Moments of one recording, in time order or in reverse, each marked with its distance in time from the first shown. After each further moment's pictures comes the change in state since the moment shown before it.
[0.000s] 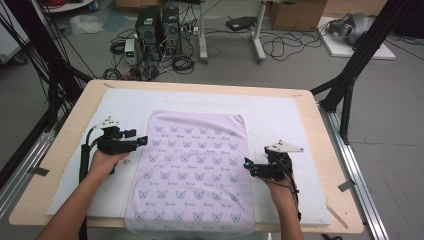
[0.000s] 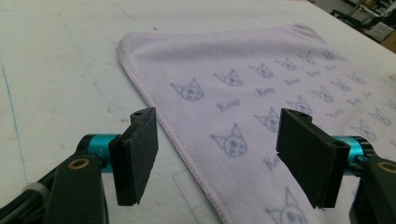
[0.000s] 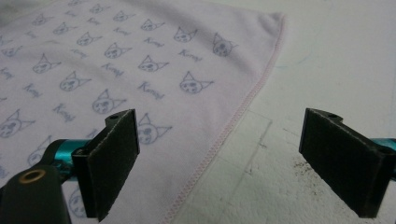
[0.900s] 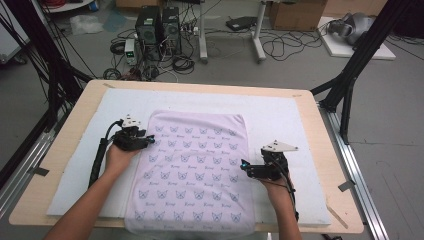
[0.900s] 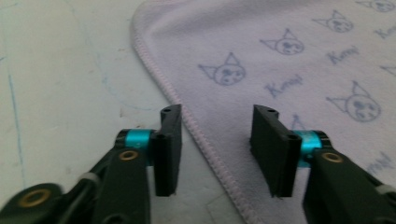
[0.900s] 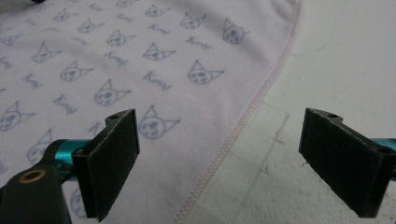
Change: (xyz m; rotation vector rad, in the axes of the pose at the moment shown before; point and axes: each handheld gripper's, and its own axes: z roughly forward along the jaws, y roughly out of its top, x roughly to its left) left arm -0.015 0.001 0.042 0.151 0.182 0.196; right arm 0.004 -0.002 0.011 0.044 0.020 0.004
